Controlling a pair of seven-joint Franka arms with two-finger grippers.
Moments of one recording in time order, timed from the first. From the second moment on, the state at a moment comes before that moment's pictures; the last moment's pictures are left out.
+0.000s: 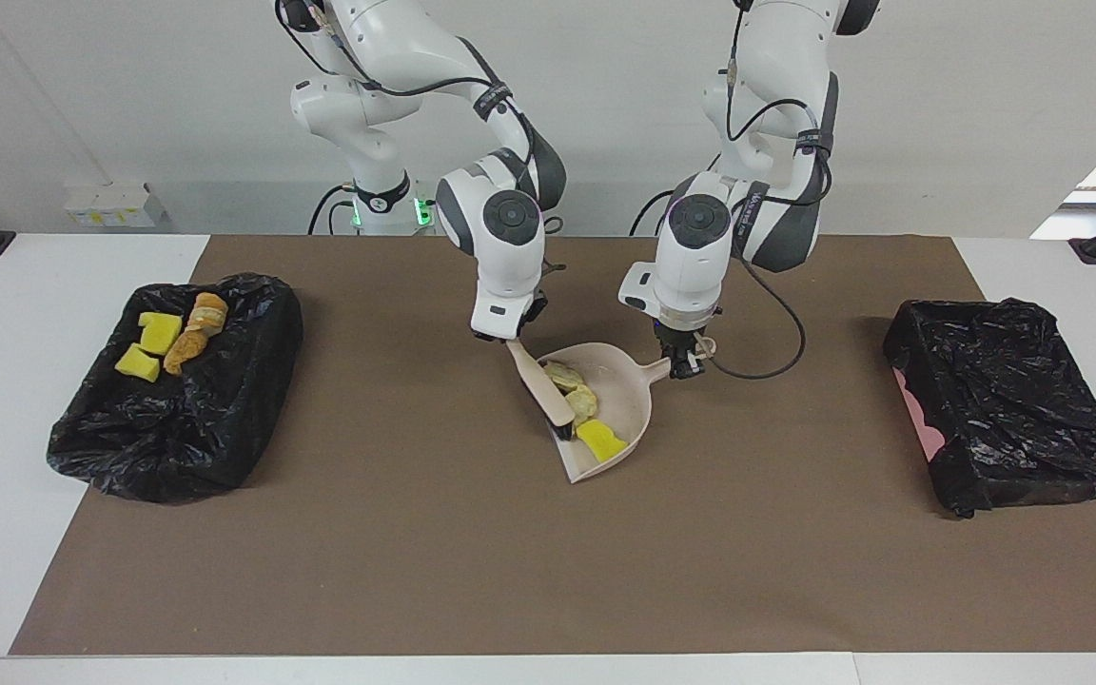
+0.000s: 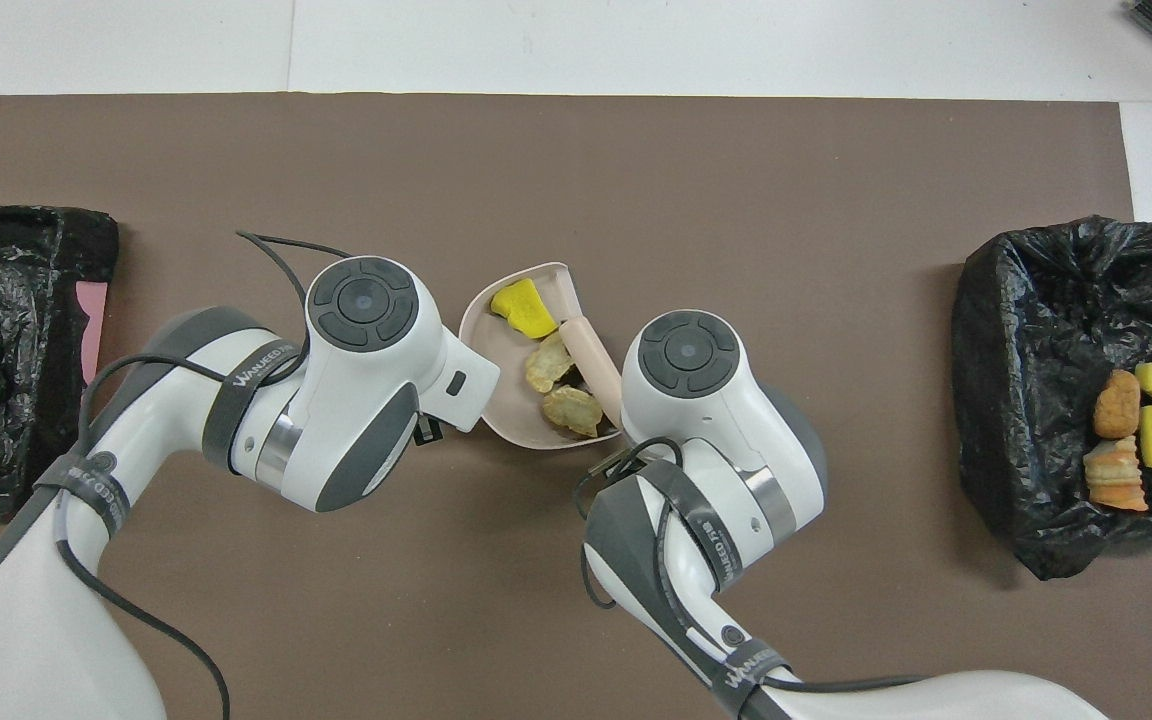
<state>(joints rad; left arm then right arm) -0.41 0.24 -0.10 -1.90 0.09 2.05 0.76 0.38 0.26 0.19 -1.91 0.02 1.96 0.04</state>
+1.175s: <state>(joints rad) -0.04 0.03 -0.09 -1.90 0.09 1.94 1.19 0.34 0.13 0.20 -1.92 0.04 1.77 0.28</state>
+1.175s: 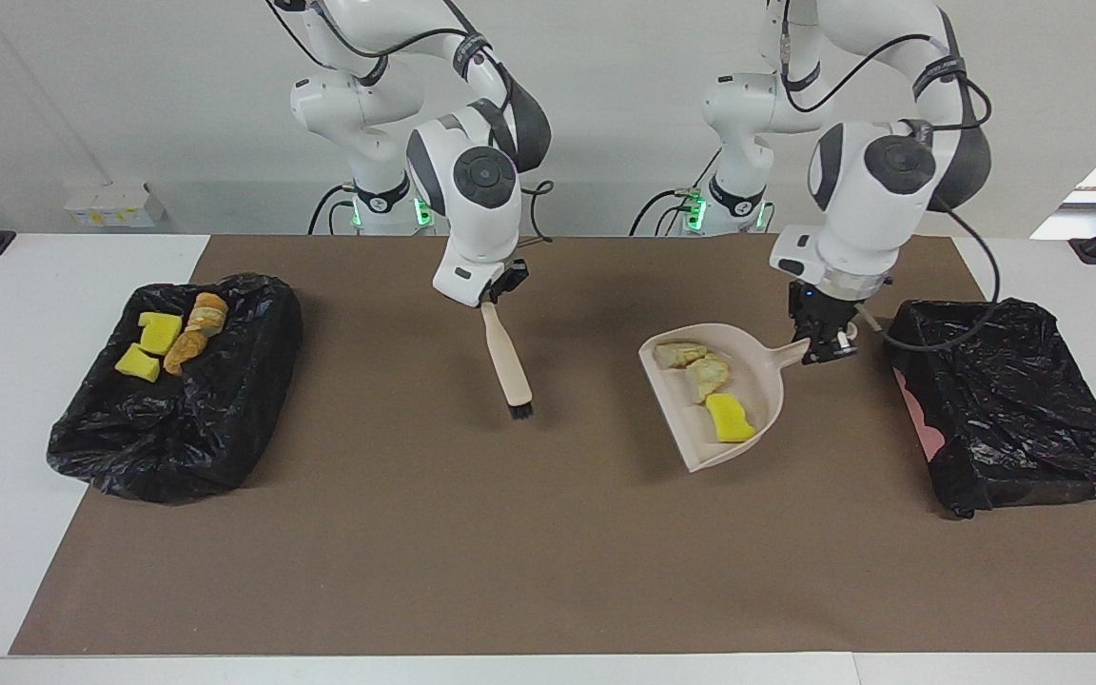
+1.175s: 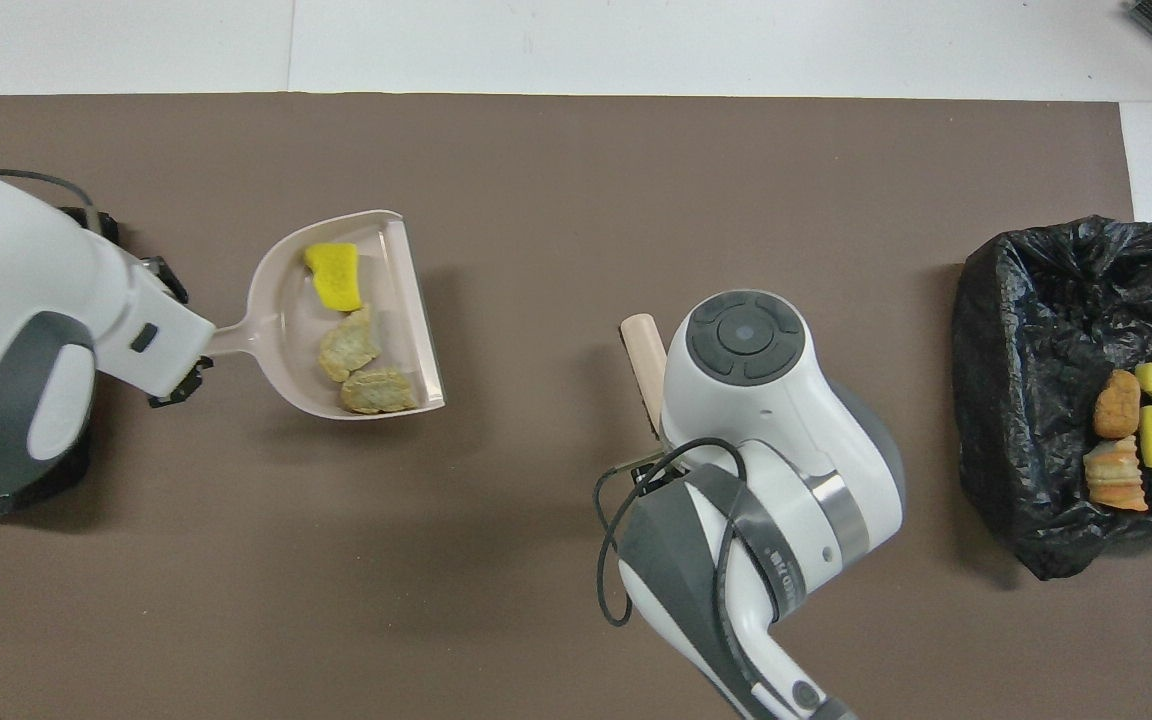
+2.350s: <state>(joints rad) 0.58 0.07 -0.07 -1.70 0.23 2.08 1.73 0.69 0.09 0.21 -2.08 0.18 1.93 0.71</state>
